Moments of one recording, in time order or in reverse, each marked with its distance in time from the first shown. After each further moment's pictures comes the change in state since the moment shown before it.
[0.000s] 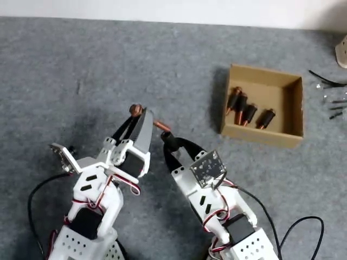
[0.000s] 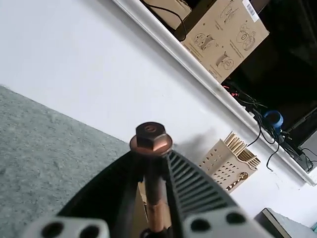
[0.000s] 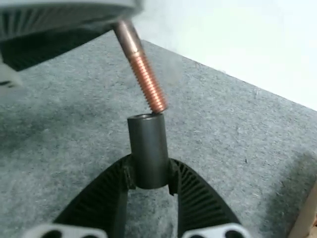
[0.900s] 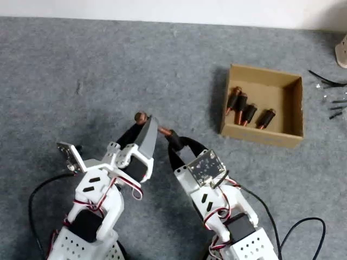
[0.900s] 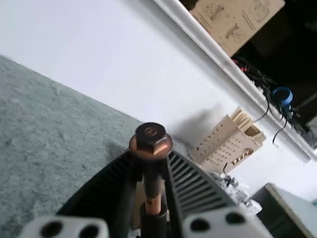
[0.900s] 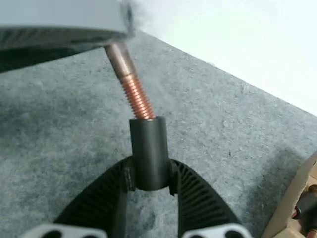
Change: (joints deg) left arm 4.7 -0.9 -0.4 9.2 -1.3; right arm 2.2 0.3 0.0 0.2 4.3
